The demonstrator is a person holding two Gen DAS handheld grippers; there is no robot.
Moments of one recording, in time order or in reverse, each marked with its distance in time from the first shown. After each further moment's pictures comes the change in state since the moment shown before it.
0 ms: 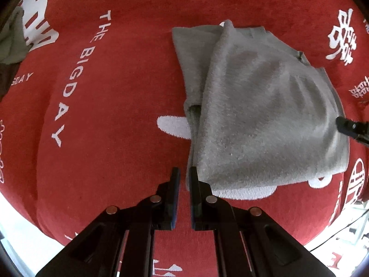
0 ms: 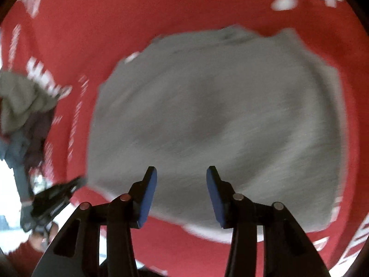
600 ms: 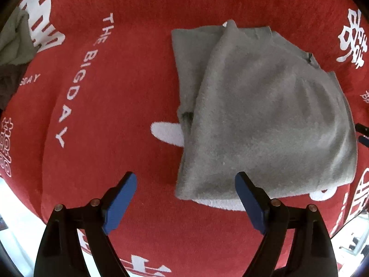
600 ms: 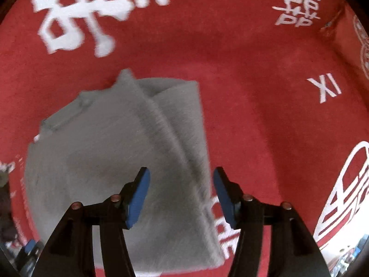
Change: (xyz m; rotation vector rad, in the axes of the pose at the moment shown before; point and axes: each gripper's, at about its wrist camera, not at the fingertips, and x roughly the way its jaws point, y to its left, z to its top) left arm 0.003 -0.024 0.012 -0.032 0.013 0.078; right arm -0.036 -0.107 0.011 0.246 -0.115 -0.231
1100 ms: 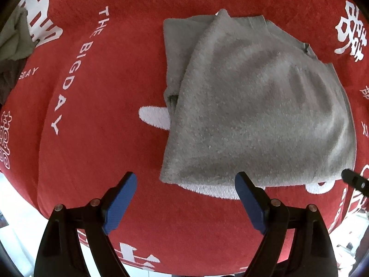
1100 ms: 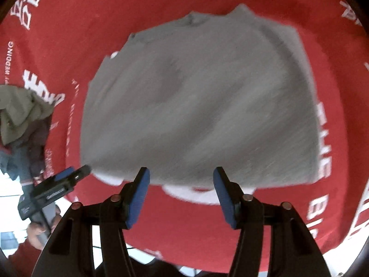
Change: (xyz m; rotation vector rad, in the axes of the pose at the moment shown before) left arm 0.002 -0.014 -0.013 -0.003 0.039 0.004; right arm -0.002 0.087 -0.108 -0.173 0.193 0.303
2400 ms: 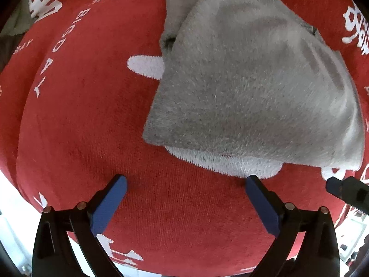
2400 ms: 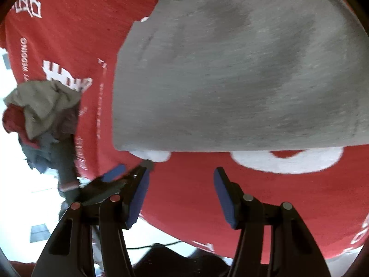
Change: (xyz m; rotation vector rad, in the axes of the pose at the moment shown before) left arm 0.051 0.004 -0.028 -0.043 0.058 -0.017; right arm 0.044 0.028 -0.026 0.080 0.091 0.256
